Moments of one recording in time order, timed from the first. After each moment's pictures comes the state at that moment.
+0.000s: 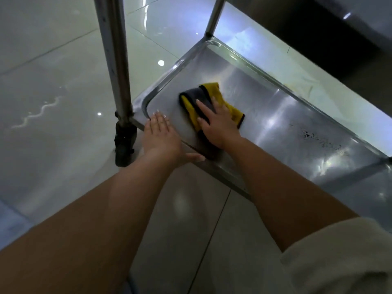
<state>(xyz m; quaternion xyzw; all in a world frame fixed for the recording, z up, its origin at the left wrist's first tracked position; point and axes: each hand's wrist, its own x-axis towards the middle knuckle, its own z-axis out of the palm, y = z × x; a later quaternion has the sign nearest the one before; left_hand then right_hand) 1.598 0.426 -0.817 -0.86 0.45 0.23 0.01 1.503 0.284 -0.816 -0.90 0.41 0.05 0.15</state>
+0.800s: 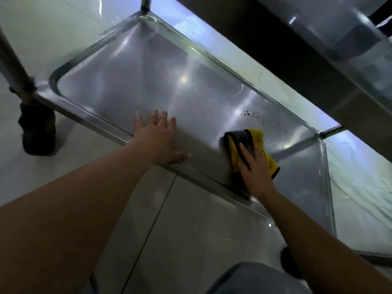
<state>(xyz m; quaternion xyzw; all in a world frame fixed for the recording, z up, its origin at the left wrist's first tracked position) 1.483 0.365 -0.826 -0.76 0.63 0.18 0.01 1.195 0.281 -0.819 -0.81 0.58 -0.01 0.12</state>
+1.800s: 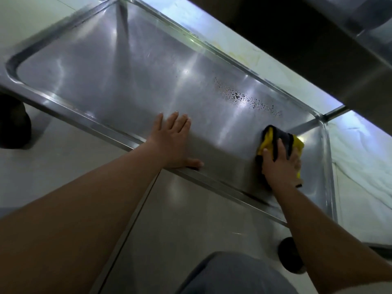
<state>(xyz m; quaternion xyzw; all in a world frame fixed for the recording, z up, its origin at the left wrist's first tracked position) 1.393 0.339 -0.837 -0.71 0.68 0.16 0.01 1.101 0.241 -0.828 -0.62 0.78 -0.04 0.09</state>
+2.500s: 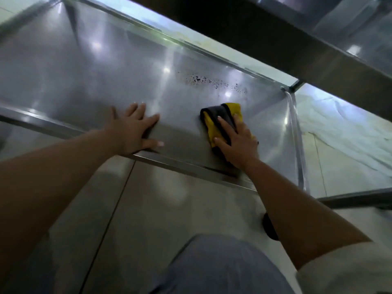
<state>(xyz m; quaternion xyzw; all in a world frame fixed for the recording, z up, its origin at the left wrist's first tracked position) 1.393 0.343 -0.827 -0.70 0.70 0.15 0.02 1.091 0.252 -0.829 -0.81 0.58 0.01 0.07</state>
